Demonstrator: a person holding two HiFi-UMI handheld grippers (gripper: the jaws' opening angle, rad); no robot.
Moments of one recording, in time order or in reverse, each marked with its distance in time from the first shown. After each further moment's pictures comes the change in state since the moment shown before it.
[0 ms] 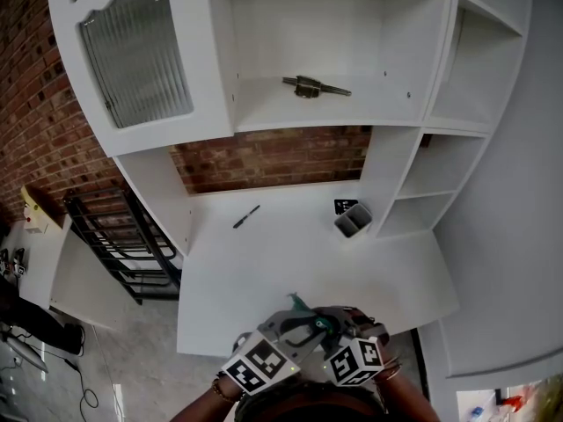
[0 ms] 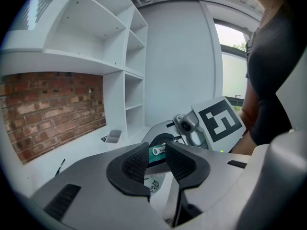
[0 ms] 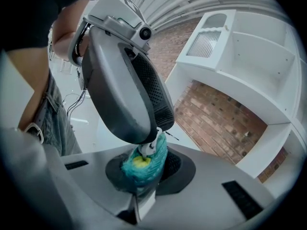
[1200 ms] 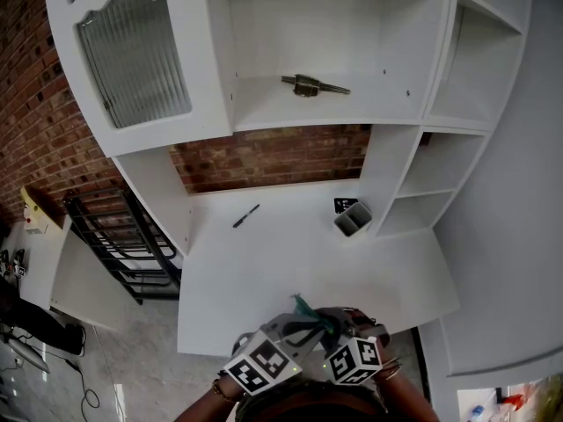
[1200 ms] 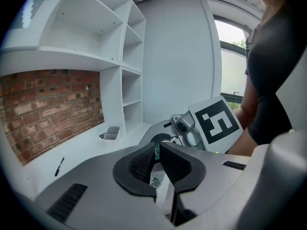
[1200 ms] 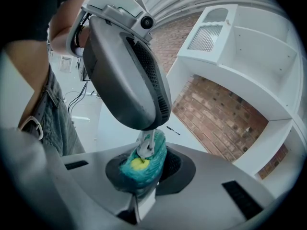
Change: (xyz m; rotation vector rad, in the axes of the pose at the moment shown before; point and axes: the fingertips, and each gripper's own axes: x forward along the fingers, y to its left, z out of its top) left arm 0.003 -0.005 -0.008 0.009 0.051 -0.024; right arm 0.005 0.007 -0.015 0.010 0.054 0.013
